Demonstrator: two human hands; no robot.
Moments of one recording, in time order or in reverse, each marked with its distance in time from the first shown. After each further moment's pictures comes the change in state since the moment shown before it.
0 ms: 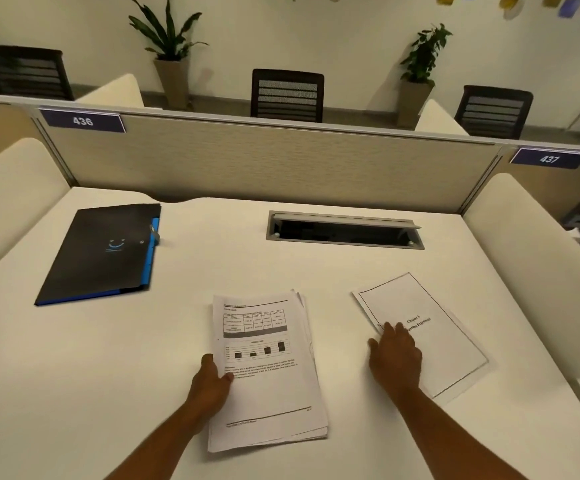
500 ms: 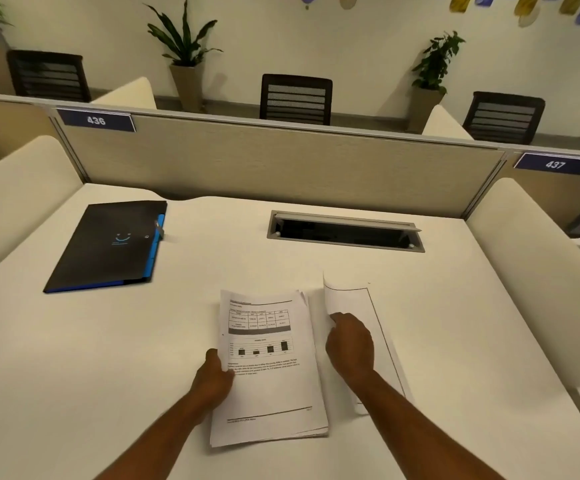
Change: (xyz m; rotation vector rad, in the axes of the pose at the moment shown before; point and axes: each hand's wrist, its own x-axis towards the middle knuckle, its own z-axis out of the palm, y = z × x) left_hand -0.020 0.015 0.015 0.044 -0.027 -0.030; right_hand -0.026 -0.074 -0.046 0.375 -0.014 -0.223
